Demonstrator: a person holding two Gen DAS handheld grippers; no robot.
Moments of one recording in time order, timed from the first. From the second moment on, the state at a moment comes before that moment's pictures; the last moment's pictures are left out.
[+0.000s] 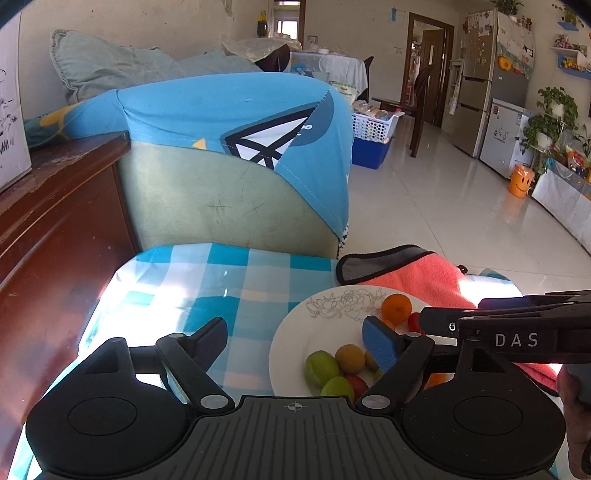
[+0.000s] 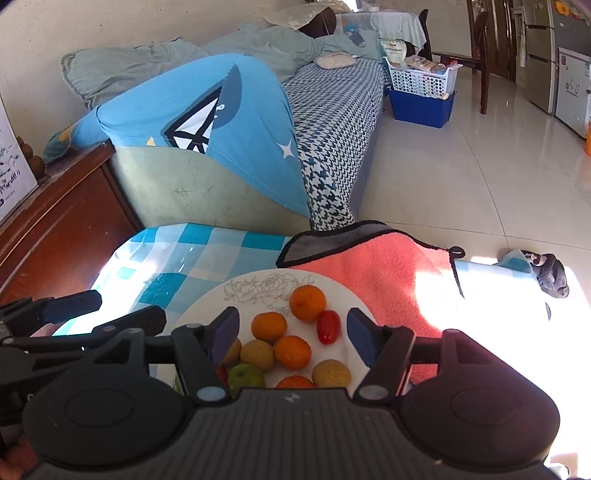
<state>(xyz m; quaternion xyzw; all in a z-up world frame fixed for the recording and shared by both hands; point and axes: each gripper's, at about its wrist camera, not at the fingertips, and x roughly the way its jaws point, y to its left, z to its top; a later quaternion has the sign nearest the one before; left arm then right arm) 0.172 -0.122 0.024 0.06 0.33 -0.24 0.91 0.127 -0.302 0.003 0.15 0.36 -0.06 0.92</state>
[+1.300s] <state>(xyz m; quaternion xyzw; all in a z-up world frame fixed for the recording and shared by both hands) 0.130 -0.119 0.009 0.13 0.42 -0.17 0.88 0.083 -0.283 -0.009 0.10 0.46 -0.13 0.87</state>
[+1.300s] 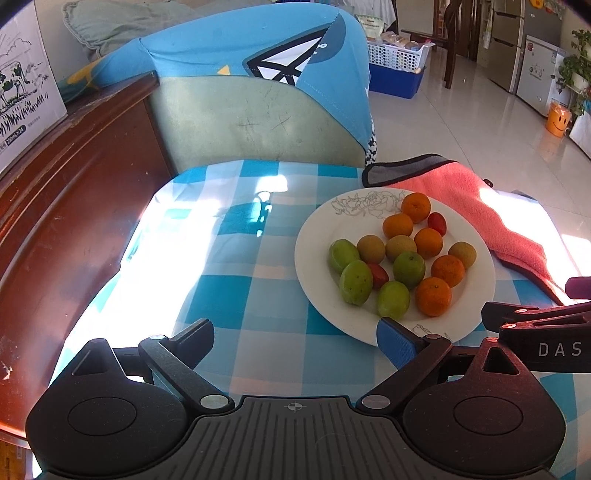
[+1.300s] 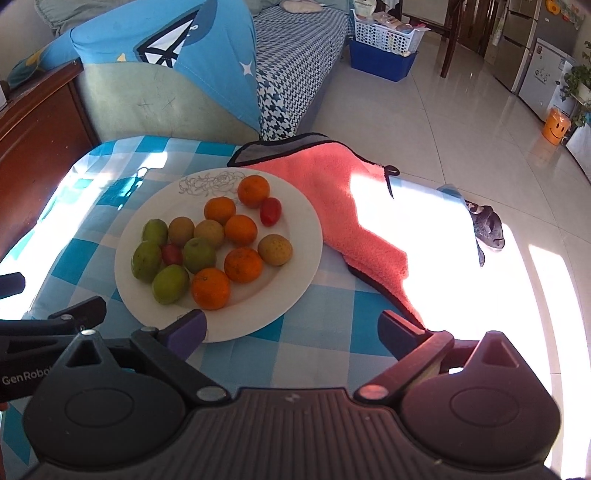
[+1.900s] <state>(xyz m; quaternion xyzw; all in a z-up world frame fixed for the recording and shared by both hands) 0.142 -0.122 0.001 0.13 0.43 -0.13 0.88 0.092 -0.276 -0.018 0.10 0.47 -0.14 0.87</state>
